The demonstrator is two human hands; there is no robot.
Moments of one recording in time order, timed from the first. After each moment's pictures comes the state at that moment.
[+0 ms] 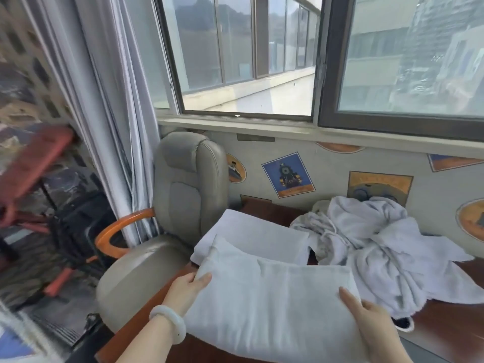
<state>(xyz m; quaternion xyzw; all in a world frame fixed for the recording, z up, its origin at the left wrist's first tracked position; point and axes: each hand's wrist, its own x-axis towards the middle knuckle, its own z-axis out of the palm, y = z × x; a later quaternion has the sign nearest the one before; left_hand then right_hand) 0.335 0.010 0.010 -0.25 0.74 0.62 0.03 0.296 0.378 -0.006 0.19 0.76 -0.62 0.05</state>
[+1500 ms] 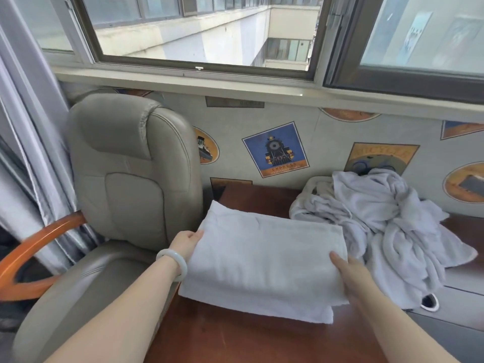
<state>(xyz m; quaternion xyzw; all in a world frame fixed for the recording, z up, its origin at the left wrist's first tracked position) 0.042 -0.129 -0.067 -0.17 0.83 0.51 0.16 0.141 0.242 -0.056 0.35 0.69 -0.63 0.02</state>
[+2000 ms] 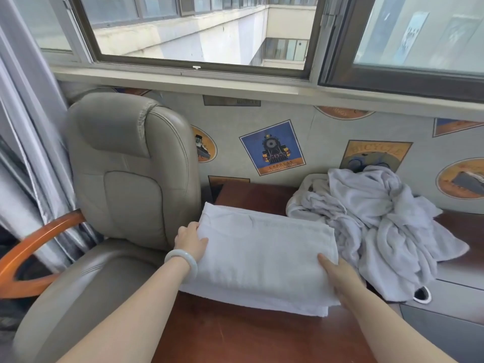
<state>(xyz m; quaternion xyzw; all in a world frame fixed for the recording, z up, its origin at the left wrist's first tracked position) 0.059 -0.103 -0.061 -0.13 0.93 0.32 0.11 0.150 0.231 -0.068 0.34 0.73 -0.59 0.04</state>
